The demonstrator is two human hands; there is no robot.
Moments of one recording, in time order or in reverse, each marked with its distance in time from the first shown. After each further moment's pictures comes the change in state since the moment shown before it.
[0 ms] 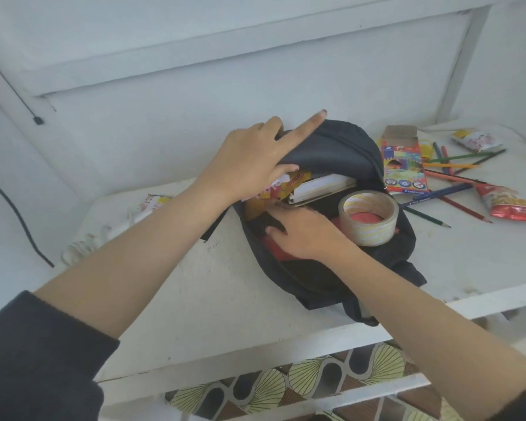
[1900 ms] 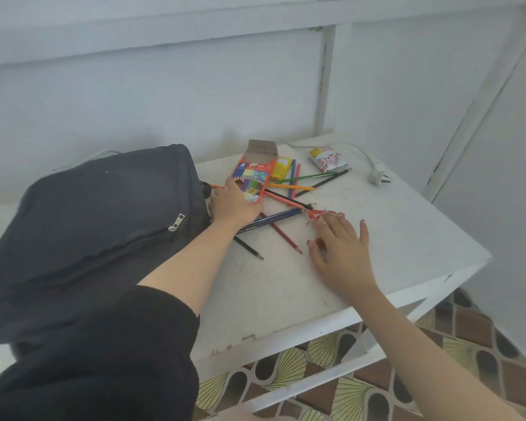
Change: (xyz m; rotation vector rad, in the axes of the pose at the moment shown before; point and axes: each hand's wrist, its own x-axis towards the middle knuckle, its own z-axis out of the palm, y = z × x) left_hand 0.215 0.215 0.201 -0.572 -0.421 -1.009; right_hand -0.163 0.344 -0.070 -0.268 0.387 0.367
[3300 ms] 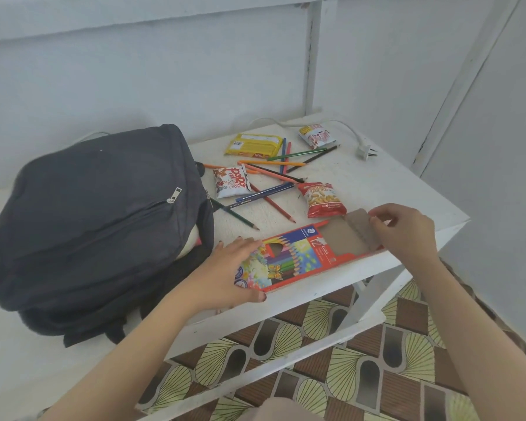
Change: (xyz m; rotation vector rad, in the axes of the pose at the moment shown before) left_hand -0.172 -0.056 -0.036 0.003 -0.562 0.514; right_hand -0.040 0.061 -0.066 0.352 0.050 0.427
